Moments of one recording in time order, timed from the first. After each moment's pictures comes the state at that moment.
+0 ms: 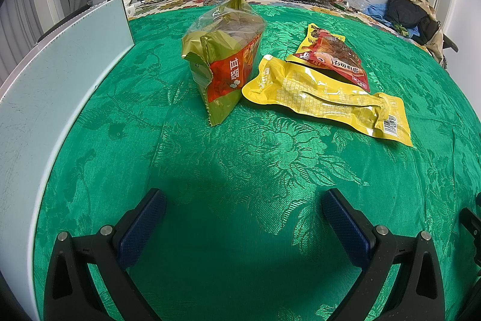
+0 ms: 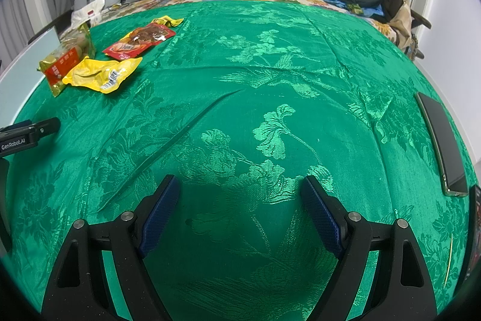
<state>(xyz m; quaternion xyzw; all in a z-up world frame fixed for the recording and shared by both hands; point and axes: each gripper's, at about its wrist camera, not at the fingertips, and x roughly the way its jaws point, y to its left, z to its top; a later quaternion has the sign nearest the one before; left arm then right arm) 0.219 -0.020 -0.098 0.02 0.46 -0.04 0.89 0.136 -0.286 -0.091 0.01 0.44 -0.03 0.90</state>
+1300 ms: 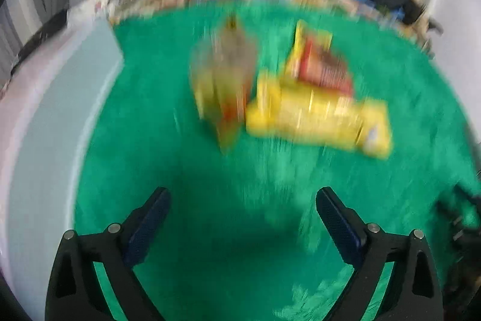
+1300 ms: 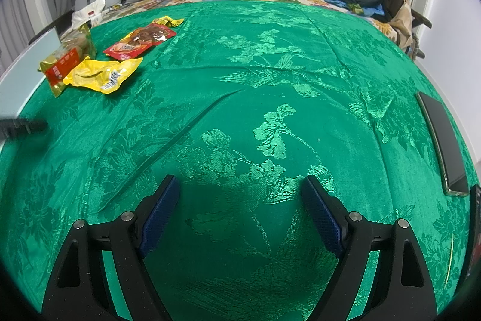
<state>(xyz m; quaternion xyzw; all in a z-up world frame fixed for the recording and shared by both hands) 0.247 -0.003 -0.032 0.03 0.48 -0.10 0.87 0.138 -0.286 -0.090 0.01 0.44 -0.03 0.90</state>
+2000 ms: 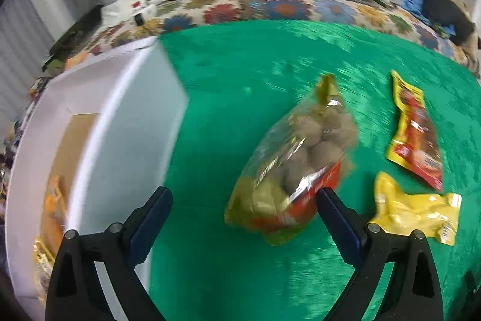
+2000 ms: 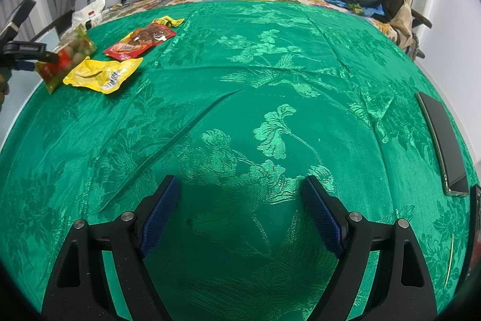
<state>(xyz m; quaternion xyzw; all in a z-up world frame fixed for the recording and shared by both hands) 0.349 0.064 -0.040 0.06 0.51 0.02 0.86 0.138 -0.286 -0.090 0.01 0.44 -0.03 0.90</state>
